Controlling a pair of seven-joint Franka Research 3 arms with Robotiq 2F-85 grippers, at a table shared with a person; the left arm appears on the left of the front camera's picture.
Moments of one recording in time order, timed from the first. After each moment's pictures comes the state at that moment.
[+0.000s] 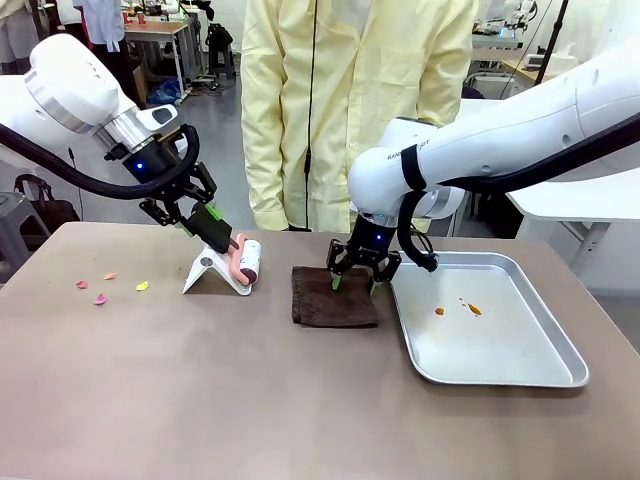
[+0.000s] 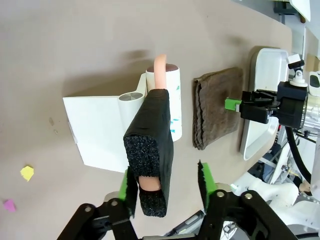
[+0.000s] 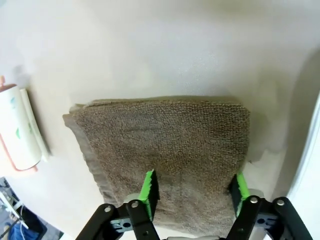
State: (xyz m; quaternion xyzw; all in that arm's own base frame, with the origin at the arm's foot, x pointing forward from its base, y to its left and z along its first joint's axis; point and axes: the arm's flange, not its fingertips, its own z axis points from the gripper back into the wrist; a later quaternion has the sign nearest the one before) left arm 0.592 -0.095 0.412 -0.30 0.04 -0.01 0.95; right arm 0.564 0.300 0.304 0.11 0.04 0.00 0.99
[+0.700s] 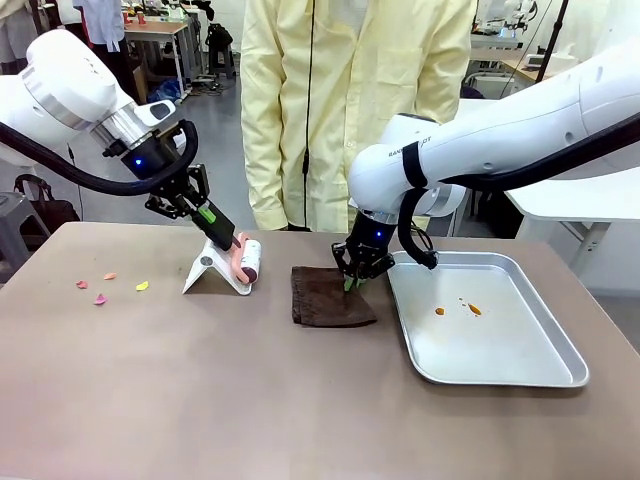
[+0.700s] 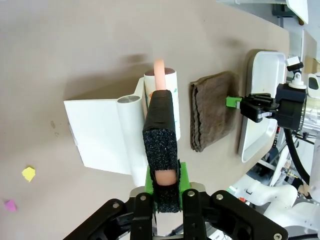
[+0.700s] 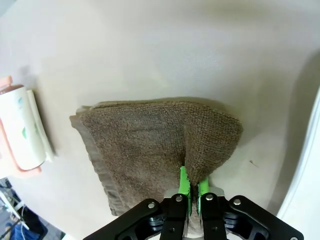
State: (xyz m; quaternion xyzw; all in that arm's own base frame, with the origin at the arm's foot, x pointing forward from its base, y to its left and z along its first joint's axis) left arm 0.593 -0.094 0.418 -0.31 0.03 -0.01 0.95; right arm 0.565 0.300 0.309 0.11 0.03 0.00 0.99
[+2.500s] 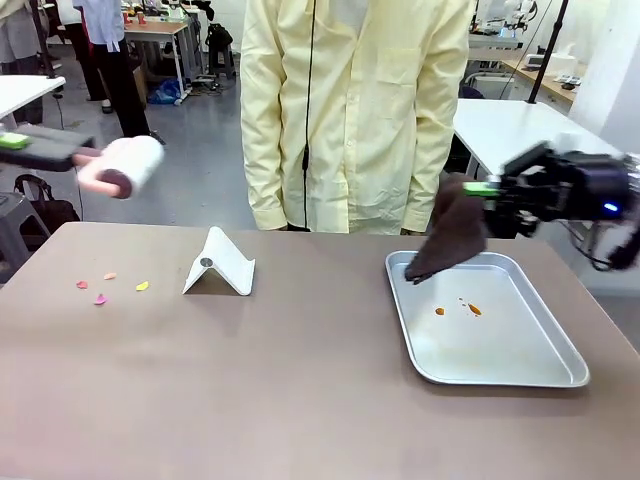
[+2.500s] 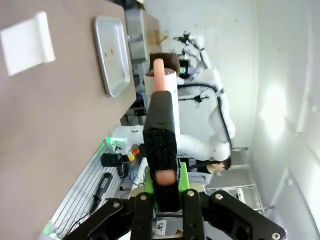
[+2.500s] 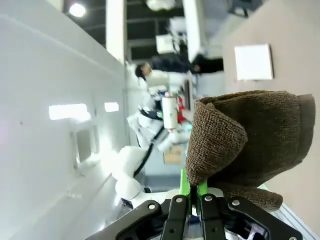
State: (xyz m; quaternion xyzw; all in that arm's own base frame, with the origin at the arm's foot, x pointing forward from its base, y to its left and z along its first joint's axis) left arm 0.414 0.165 0.494 -0.66 0.00 -0.05 0.75; right arm 0.351 0.037 0.465 0.66 -0.10 -0.07 0.74
